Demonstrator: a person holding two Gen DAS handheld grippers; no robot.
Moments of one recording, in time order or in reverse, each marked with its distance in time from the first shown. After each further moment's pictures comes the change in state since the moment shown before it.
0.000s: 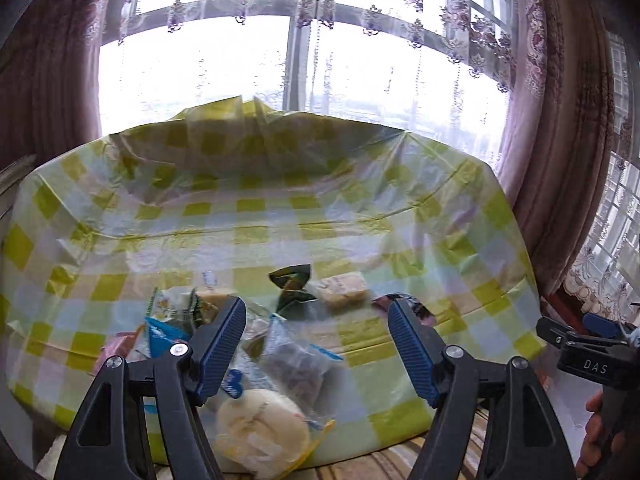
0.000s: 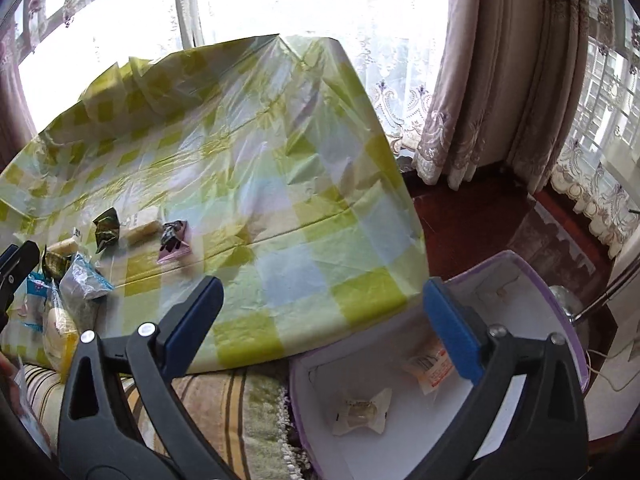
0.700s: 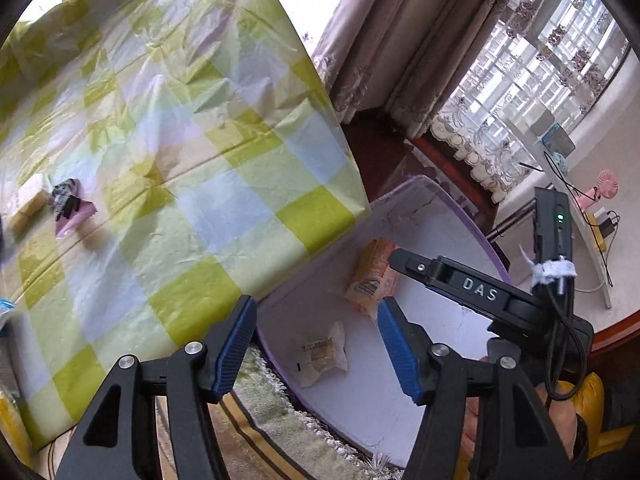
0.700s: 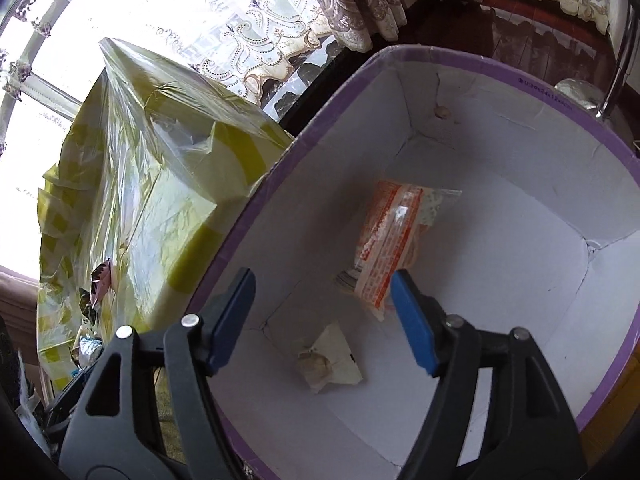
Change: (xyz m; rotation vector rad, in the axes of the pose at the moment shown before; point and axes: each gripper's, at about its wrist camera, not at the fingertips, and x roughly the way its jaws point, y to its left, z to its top) left arm 0.058 -0.218 -0.053 0.255 0.548 -0.523; right arm 0.057 -0.175 -0.082 0.615 0.278 0.111
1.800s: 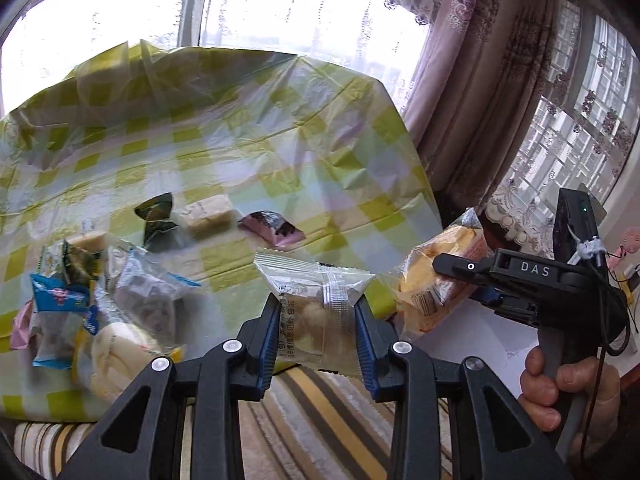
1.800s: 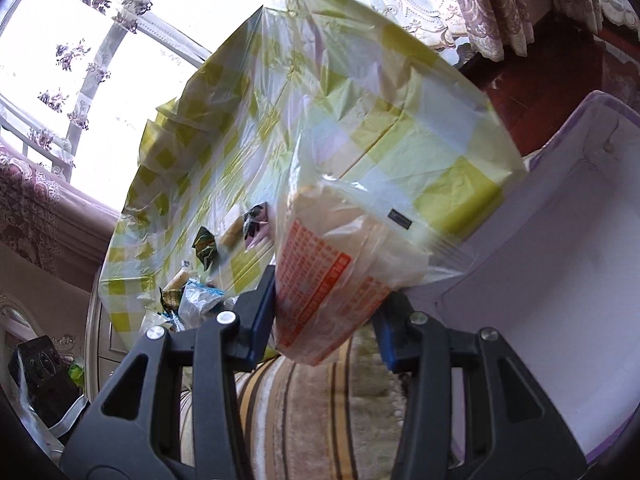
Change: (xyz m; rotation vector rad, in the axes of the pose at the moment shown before) left arm -0.109 0.078 -0.047 -0.088 -0.266 0.140; right arm -0.021 0.109 -0.033 -0.136 0.051 0.319
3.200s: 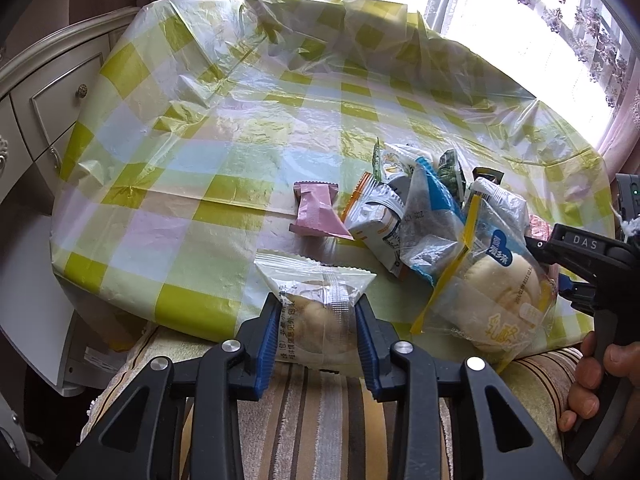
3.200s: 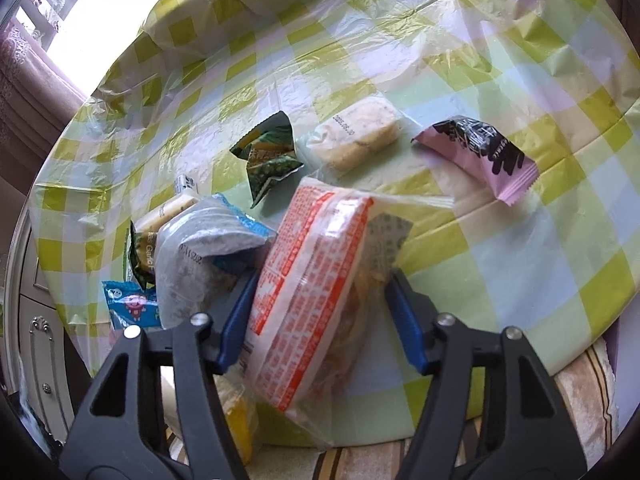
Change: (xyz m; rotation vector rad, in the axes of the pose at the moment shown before) left arm -0.071 0.227 -0.106 -0.462 -0.025 0.480; right arm 0.177 0.194 -0.075 -0.333 0.182 -0.155
